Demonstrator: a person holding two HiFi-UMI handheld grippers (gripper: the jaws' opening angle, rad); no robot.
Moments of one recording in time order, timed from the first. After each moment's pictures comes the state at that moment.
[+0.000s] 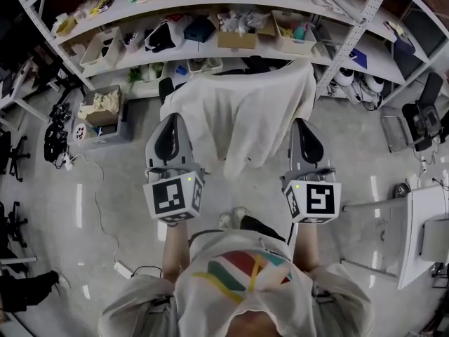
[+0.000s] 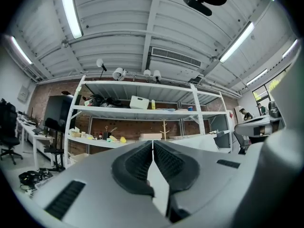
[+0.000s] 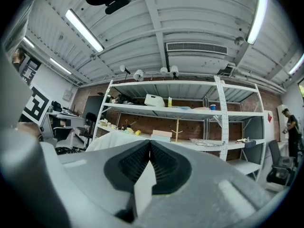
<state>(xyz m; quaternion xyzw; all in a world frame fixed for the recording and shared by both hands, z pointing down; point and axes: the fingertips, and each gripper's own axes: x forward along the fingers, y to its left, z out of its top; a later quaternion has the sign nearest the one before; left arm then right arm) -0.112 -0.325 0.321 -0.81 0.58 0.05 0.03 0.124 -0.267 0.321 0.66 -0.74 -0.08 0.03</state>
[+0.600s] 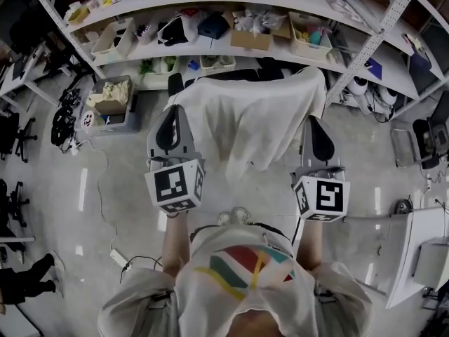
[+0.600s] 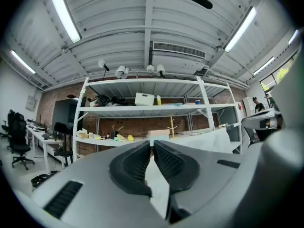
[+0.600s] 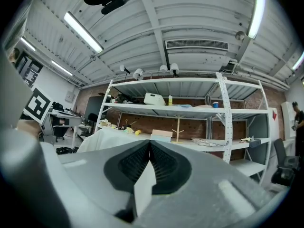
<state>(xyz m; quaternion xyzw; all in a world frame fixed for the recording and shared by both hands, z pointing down) -0.106 -0.358 0.325 -0.78 0.63 0.02 0.03 0.159 -0.305 0.320 0.65 -0.76 -0.07 0.03</state>
